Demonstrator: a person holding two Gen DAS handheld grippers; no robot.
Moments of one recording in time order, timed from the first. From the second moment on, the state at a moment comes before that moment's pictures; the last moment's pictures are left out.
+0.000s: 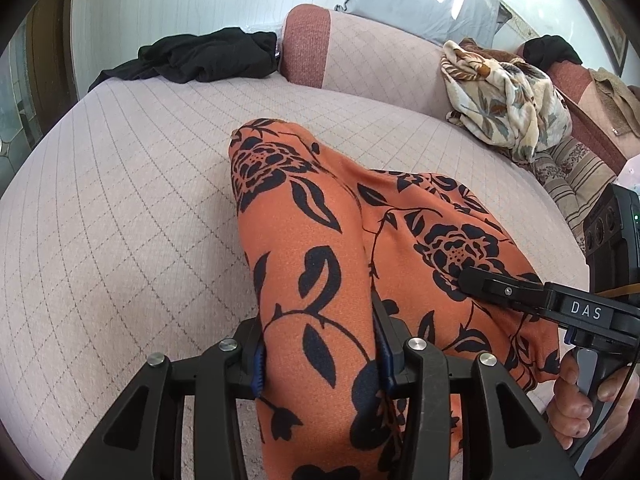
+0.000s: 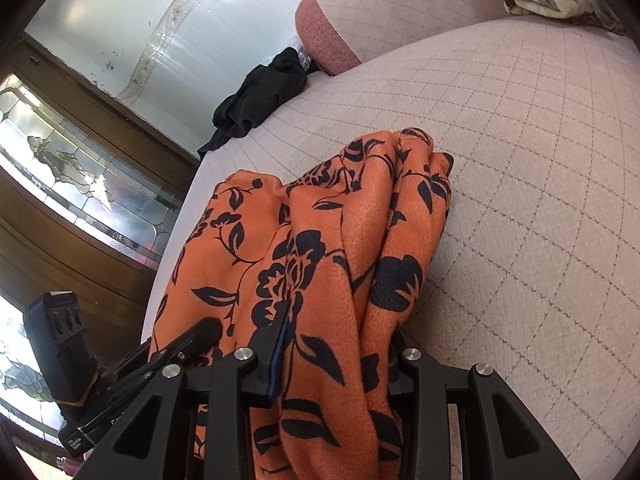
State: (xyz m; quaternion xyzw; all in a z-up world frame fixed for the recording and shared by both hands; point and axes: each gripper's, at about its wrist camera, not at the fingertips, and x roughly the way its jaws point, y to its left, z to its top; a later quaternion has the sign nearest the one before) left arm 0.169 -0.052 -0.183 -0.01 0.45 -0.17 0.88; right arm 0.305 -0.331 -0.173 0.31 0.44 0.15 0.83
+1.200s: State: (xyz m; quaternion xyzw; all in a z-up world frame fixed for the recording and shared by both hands) left arm 0.174 -0.036 -0.185 0.10 0.44 -0.09 0.89; right arm 0.380 -0.318 -0.177 0.22 0.49 0.08 0.84
